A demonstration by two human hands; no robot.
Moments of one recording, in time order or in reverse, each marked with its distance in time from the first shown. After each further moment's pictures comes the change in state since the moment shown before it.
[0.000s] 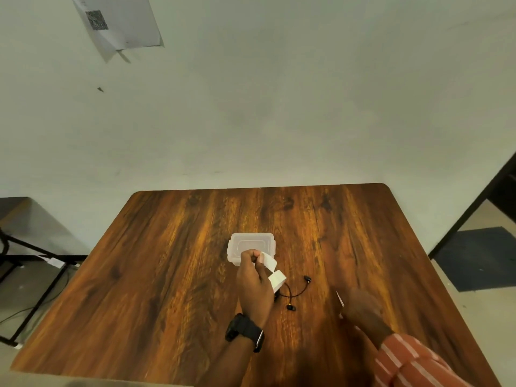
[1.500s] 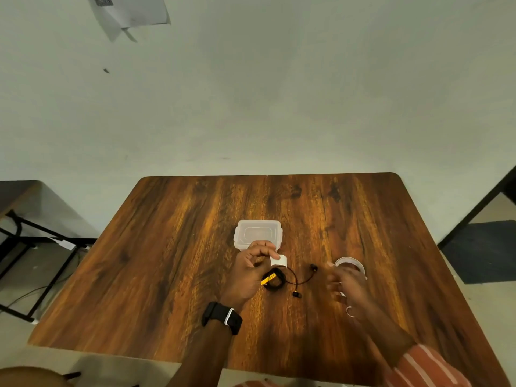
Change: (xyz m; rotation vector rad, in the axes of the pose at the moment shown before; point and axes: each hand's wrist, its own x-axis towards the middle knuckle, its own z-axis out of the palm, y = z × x) left_hand 0.021 -0.018 -0.043 -0.492 -0.557 -0.123; right_hand -0.030 -0.041 -0.004 1.265 -0.115 0.065
